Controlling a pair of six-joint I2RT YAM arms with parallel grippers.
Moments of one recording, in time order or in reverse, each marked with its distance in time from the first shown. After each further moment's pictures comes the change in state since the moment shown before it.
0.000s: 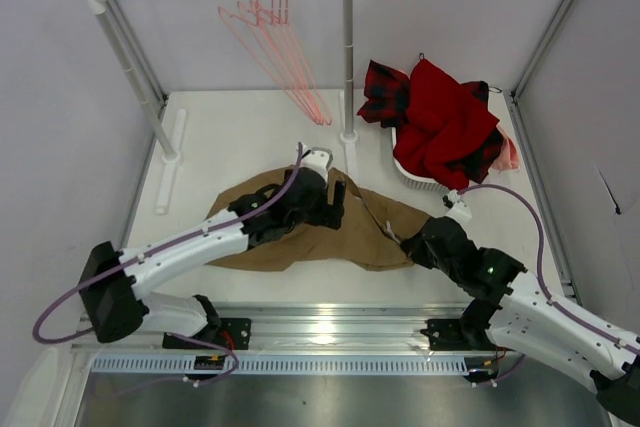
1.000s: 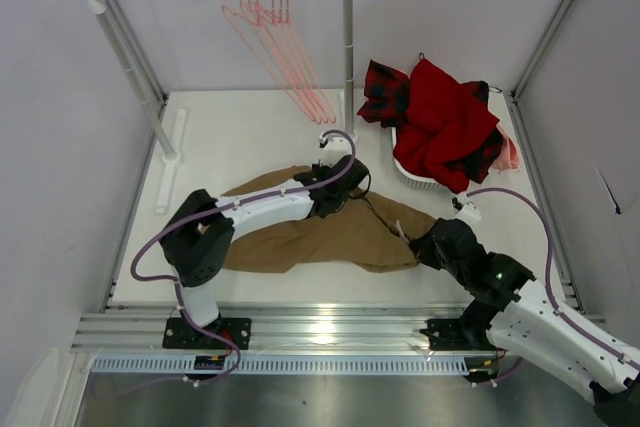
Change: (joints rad) left arm 0.045 0.565 0.314 0.013 -0.380 -0.158; right arm -0.057 -0.092 -0.050 -0.039 0.004 -0.044
